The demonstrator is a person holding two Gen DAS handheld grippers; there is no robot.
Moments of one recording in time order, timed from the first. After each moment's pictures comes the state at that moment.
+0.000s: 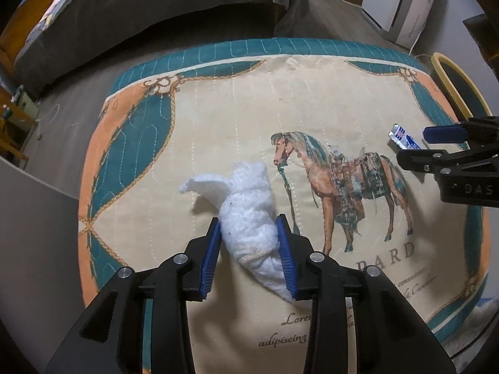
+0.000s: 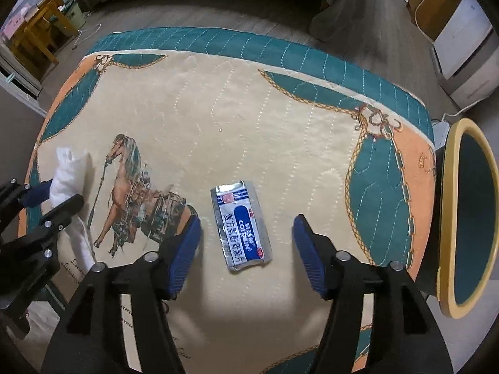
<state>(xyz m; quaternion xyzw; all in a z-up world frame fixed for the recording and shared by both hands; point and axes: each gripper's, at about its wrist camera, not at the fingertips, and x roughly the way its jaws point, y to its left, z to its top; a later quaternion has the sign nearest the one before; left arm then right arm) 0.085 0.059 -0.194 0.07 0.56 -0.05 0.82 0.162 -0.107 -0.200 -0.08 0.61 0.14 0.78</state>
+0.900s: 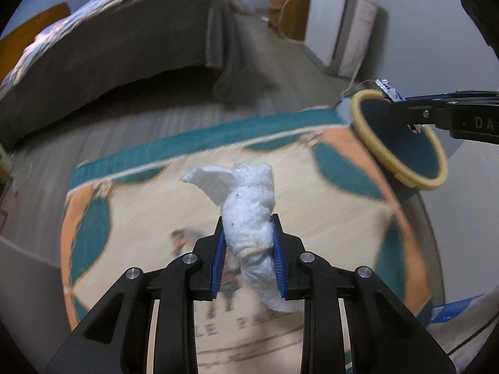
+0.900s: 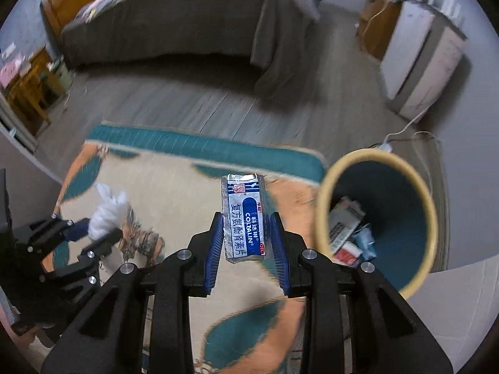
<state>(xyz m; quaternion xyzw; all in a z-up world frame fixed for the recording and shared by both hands) 0.087 -0.038 -0.113 0.07 0.46 -0.16 0.87 0.141 -0.214 -0.056 -0.03 0.50 0.07 0.86</state>
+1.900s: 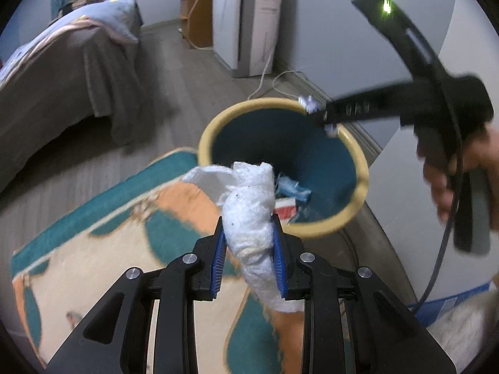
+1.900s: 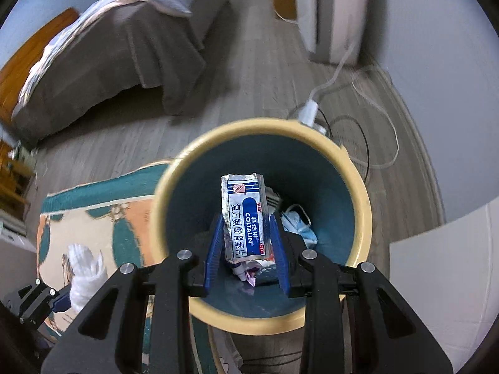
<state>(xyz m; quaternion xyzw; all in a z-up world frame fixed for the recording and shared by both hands) 0.105 -0.235 -0.103 0.13 0.44 -0.30 0.84 0.168 -0.424 -0.114 0.13 0.52 -0.03 0.85</state>
